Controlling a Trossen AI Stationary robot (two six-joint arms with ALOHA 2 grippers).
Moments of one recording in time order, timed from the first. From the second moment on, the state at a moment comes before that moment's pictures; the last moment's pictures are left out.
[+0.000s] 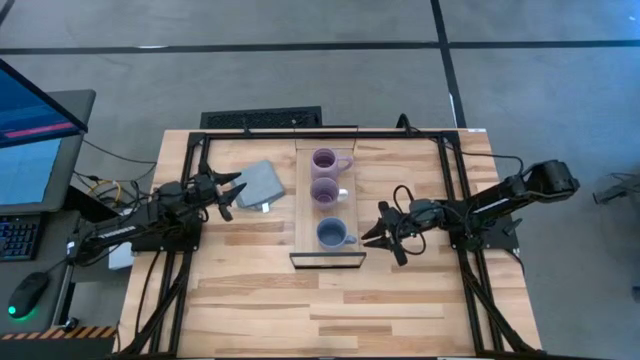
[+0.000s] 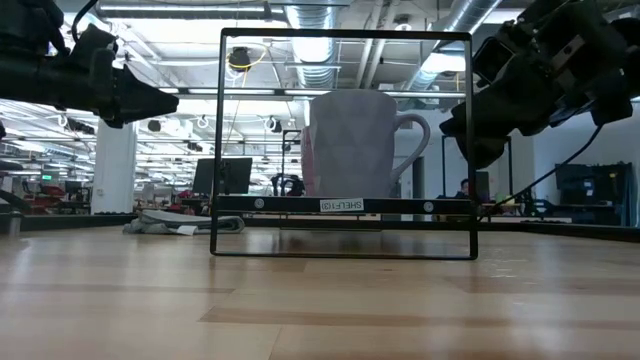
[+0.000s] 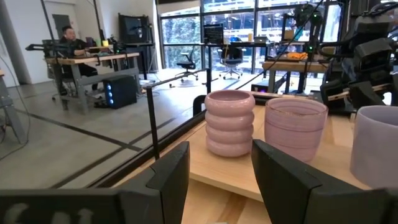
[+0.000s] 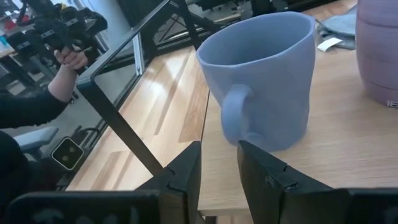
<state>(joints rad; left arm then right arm) 0.32 0.01 0.03 0.00 -0.19 0.02 0.12 1.26 0.24 0.74 -0.18 0.27</state>
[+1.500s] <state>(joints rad) 0.32 0.01 0.03 -0.01 -0.10 0.02 0.07 1.20 0.57 0.06 -0.29 0.18</state>
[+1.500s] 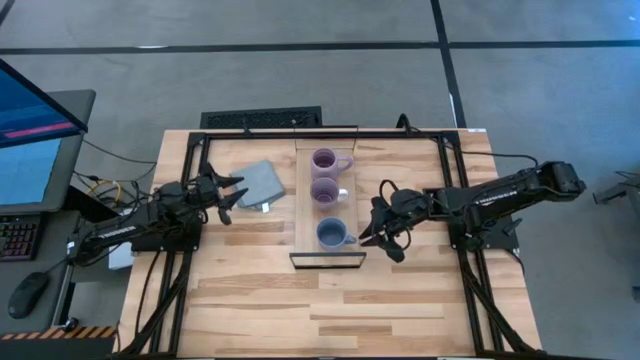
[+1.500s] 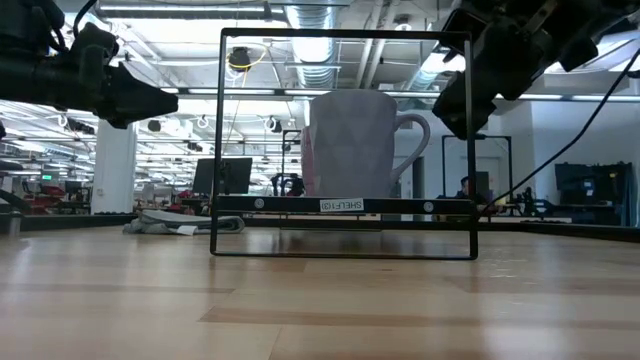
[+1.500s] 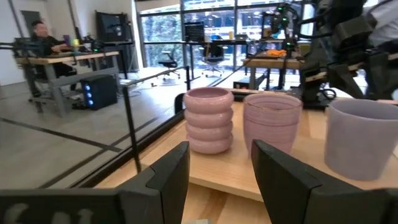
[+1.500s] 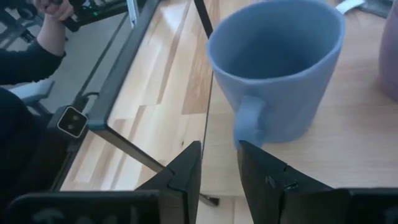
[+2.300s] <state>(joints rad) 0.32 0.01 0.03 -0.01 -0.09 0.04 0.09 1.33 0.57 0.18 -0.34 0.23</state>
